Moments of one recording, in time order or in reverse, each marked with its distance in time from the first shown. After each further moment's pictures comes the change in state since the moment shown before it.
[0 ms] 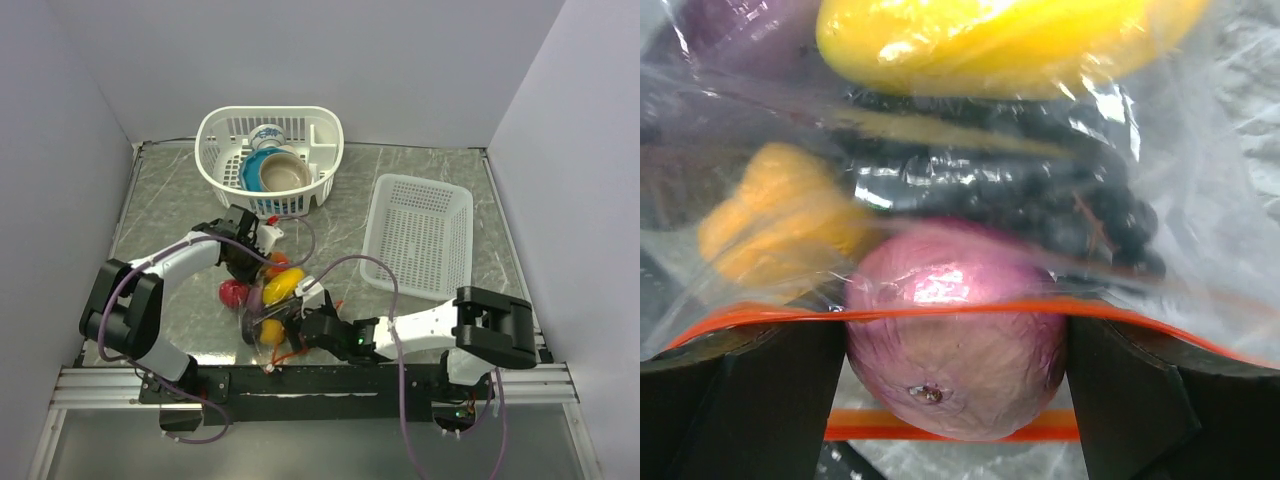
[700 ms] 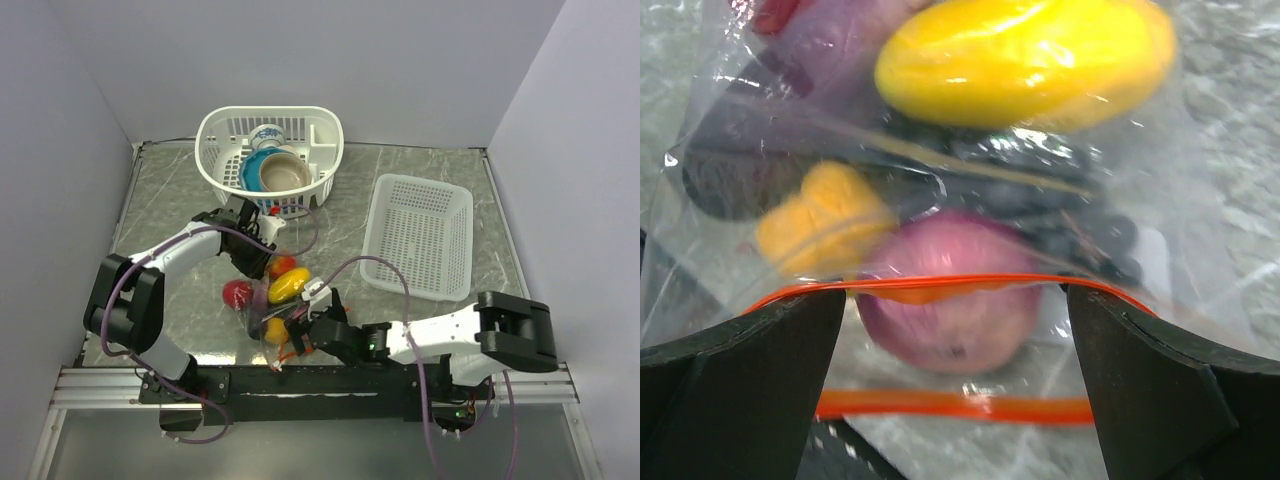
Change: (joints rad) left arm 0.012 0.033 0.098 -0.059 0.097 -0.001; right arm 0.050 -0.136 -0.051 -0.015 0.101 -0.053
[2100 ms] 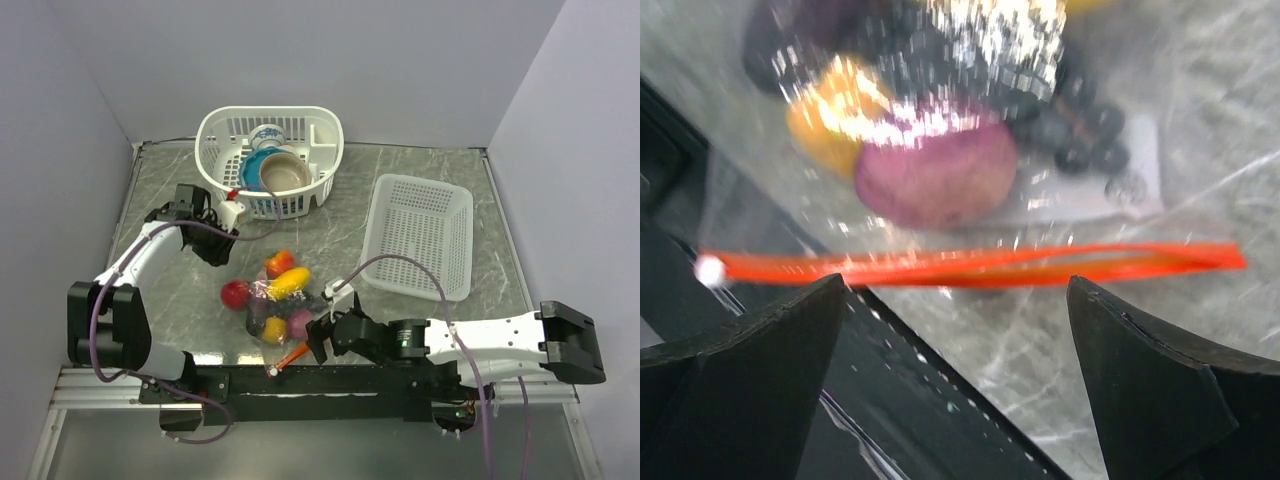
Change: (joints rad) left arm 0.280 -0.135 0.002 -0.066 -0.009 0.195; right arm -0.004 -0.295 -0.018 -0.360 -0.156 0.134
